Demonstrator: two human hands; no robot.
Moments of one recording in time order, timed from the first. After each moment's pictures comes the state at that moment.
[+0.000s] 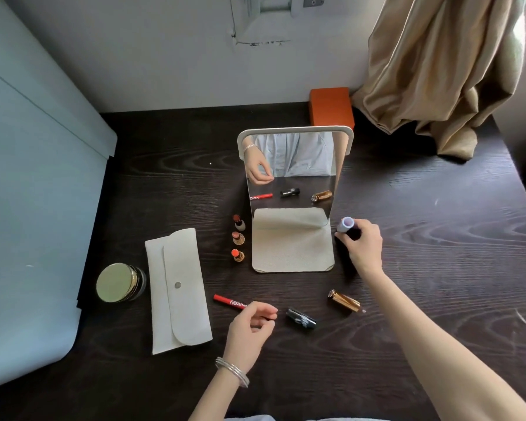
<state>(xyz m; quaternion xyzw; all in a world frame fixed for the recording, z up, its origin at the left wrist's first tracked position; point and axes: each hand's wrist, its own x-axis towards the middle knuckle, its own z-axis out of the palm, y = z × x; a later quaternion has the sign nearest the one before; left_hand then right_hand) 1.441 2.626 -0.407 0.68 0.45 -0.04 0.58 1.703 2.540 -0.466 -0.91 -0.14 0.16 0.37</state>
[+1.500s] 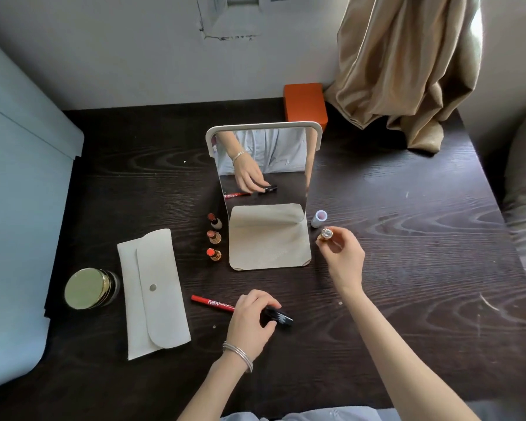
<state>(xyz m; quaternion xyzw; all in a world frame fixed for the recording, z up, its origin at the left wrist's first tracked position) 1.474 2.607 -0.427 0.86 0.30 -0.08 0.41 1.662 2.521 -0.437 -0.83 -0.06 0.14 0.53</state>
